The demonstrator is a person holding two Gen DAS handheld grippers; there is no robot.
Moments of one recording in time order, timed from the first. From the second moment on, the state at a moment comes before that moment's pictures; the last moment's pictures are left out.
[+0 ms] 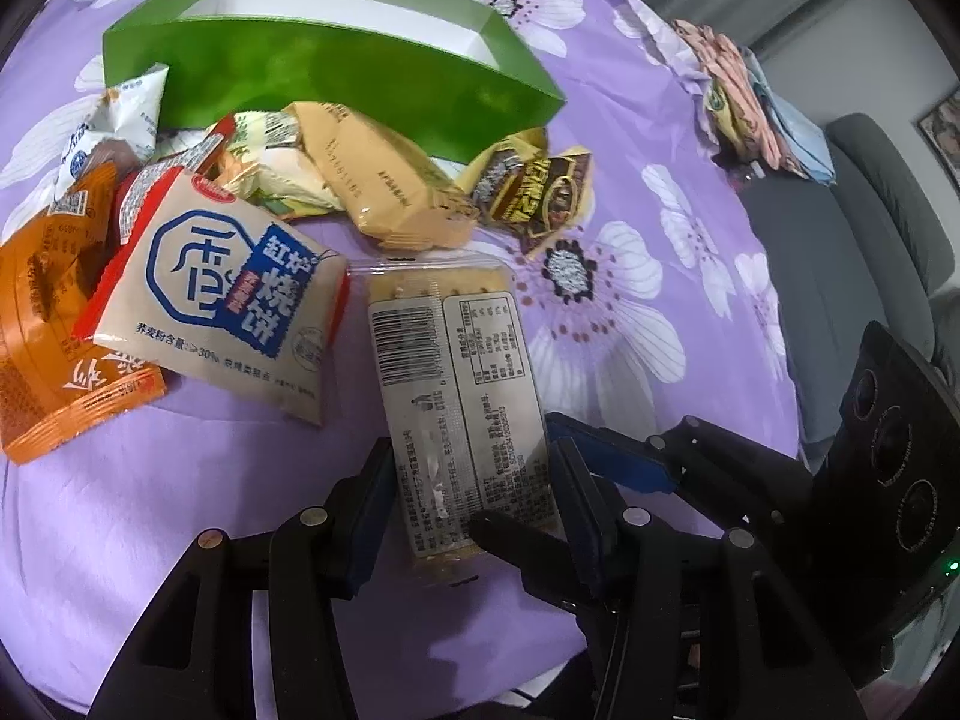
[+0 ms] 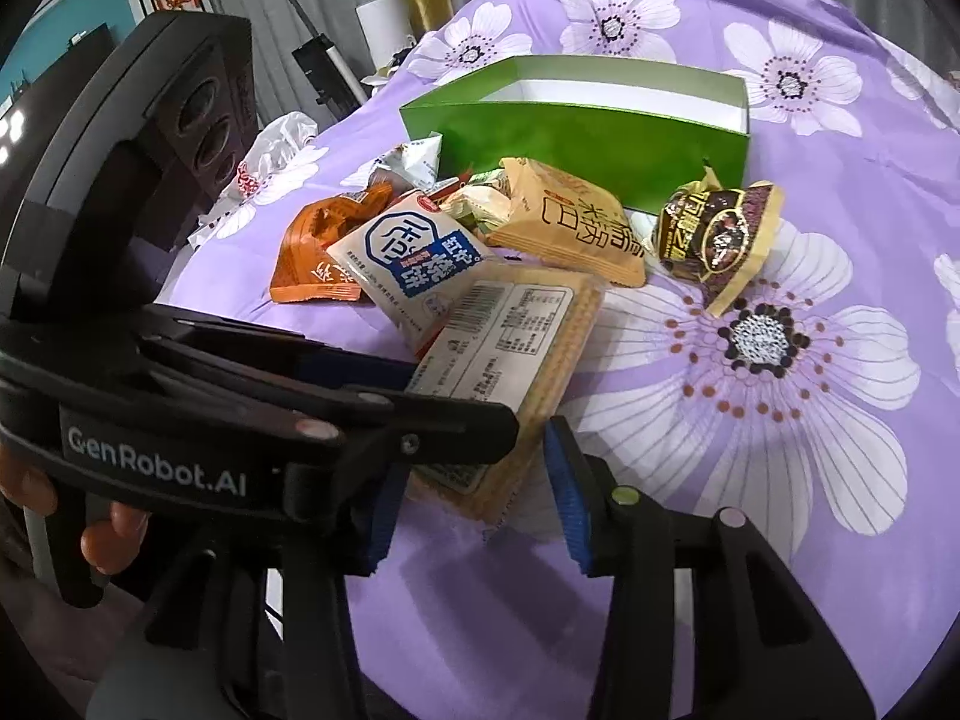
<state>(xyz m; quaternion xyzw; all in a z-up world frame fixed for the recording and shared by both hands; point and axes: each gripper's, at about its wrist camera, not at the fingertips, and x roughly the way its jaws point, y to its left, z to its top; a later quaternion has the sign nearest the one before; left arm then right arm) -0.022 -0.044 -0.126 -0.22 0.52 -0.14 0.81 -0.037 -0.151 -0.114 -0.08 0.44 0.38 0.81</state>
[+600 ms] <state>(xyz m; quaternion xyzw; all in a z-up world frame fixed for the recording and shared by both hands) -0.009 -0.036 -0.073 -0.20 0.47 -0.13 0.85 -0.026 -0.142 -0.060 -0.10 0.36 0.38 0.84</state>
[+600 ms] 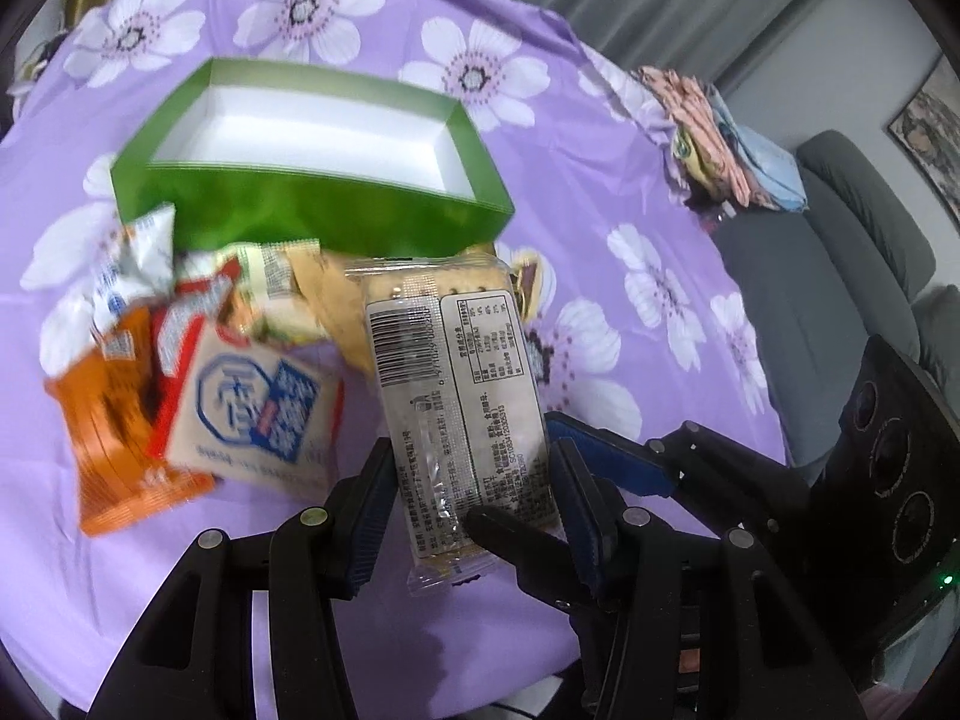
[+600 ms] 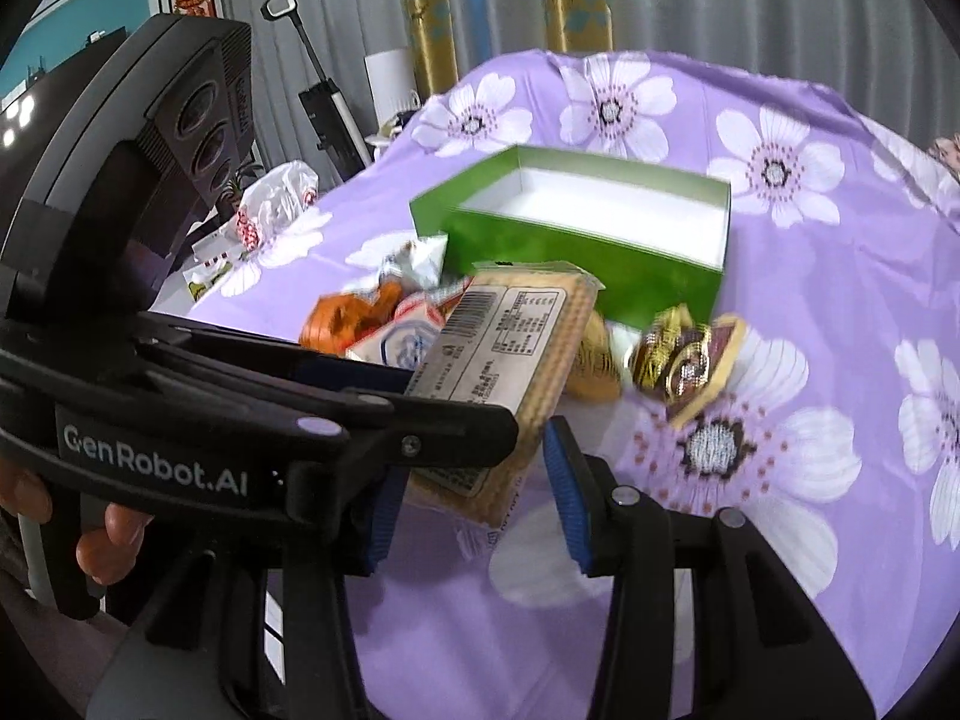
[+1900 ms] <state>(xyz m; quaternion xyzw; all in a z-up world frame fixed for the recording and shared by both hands) 0.159 0.043 -0.074 -0.23 0.46 -0.08 0.85 0.151 -0.078 -0.065 -0.07 0.34 0.36 0.87</state>
